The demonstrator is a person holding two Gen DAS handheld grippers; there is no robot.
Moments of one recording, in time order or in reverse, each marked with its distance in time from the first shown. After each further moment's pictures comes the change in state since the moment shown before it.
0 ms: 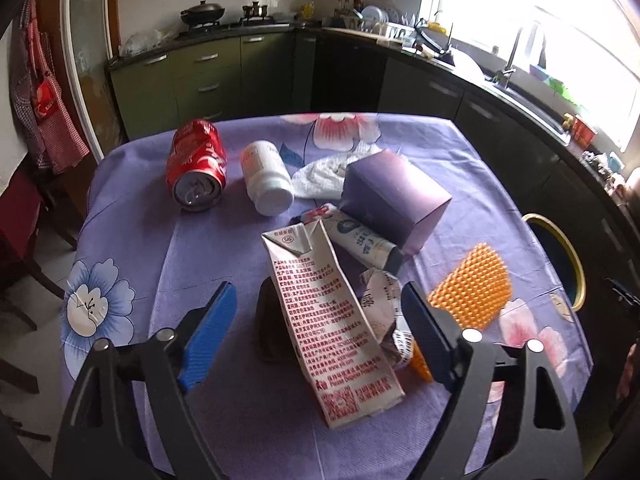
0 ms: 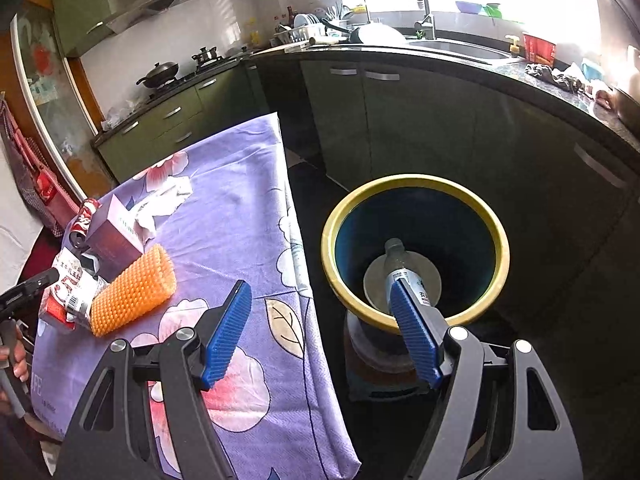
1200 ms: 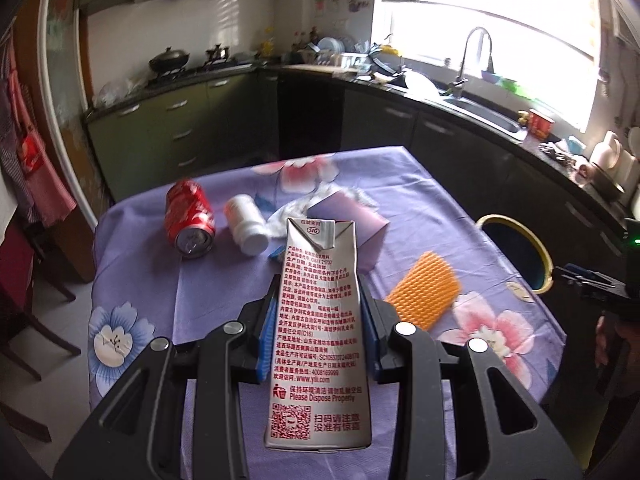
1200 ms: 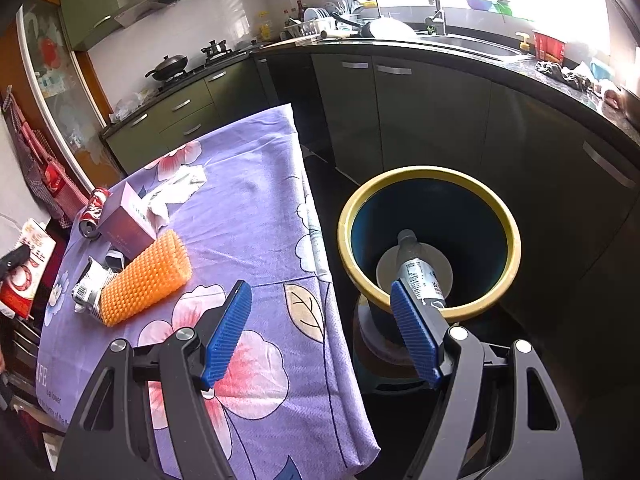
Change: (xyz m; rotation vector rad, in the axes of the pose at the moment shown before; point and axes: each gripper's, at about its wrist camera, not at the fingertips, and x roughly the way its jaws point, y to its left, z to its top) left arm -0.081 -0.014 0.000 0.141 -0.144 -0.093; right arm -0.002 0.008 -0.007 -0.012 0.021 0.030
